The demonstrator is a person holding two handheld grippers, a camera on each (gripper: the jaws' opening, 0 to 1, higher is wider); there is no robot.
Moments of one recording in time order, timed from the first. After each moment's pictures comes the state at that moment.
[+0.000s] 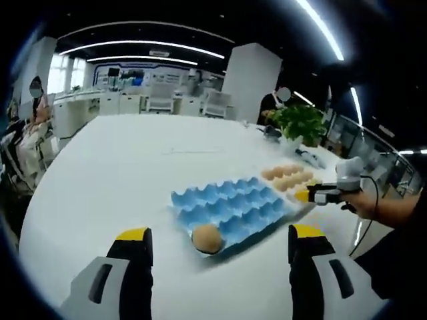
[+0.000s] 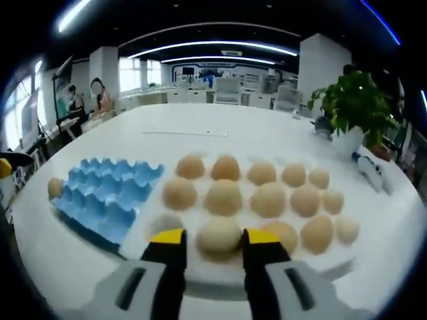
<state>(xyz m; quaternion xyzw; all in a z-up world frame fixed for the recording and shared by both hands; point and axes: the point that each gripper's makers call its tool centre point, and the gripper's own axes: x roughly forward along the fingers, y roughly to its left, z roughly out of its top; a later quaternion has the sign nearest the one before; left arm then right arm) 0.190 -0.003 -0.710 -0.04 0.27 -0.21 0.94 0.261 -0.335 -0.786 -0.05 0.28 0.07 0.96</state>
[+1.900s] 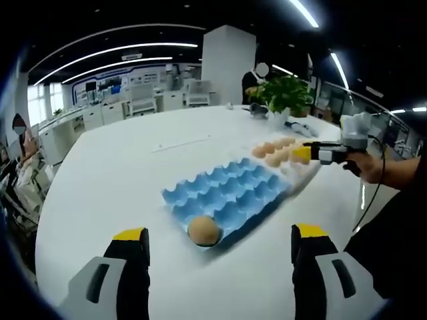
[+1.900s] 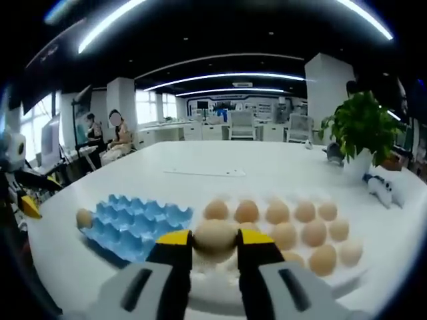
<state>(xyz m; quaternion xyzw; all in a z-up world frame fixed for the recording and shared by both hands) 0.182 -0.021 -0.716 0.04 0.28 -0.27 0.92 0.261 -0.306 -0.729 -0.01 0.17 0.13 0.98</state>
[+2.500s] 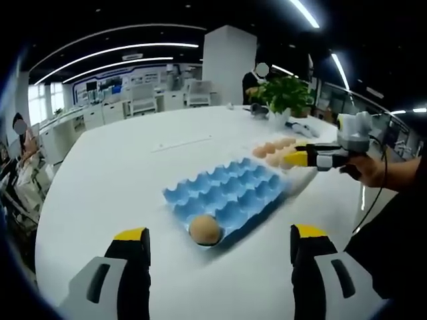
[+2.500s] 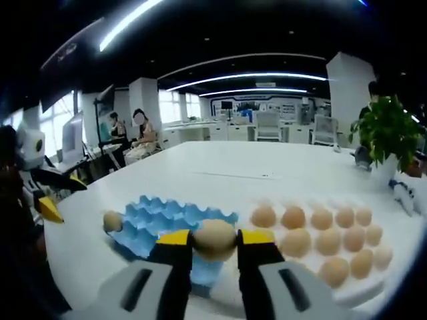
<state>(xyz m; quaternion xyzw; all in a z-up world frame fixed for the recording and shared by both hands) 0.180 -0.020 -0.717 0.04 0.28 -0.27 0.92 0.253 -0.233 -0.726 0.00 0.17 0.22 0.96</state>
